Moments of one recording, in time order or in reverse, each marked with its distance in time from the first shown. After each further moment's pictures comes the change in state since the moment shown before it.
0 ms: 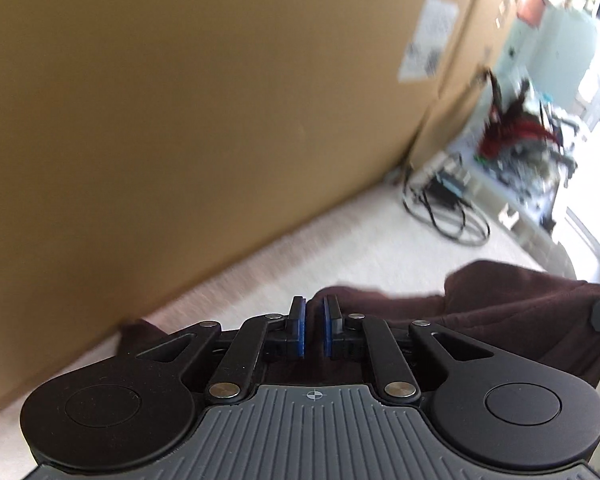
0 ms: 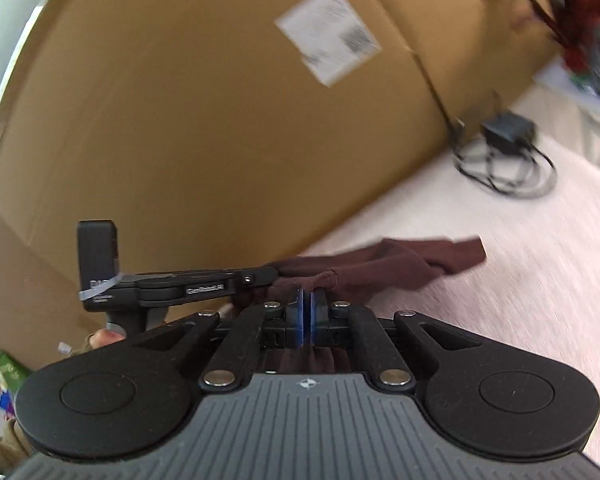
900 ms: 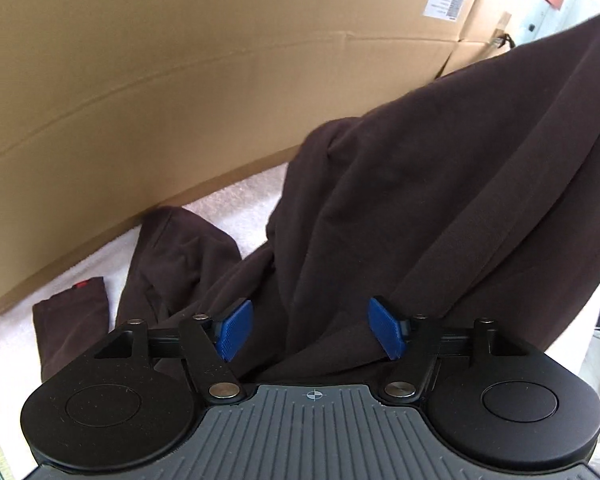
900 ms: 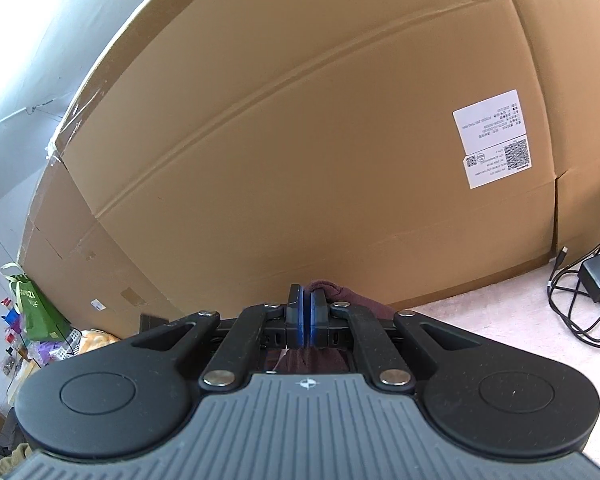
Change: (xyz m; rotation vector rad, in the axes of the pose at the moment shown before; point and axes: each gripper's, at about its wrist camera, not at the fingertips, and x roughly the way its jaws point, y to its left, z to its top) left arm 0.004 0.011 -0.072 -0.047 0.118 0.042; right arm 0.008 0.067 0.065 -0.273 0.029 0.139
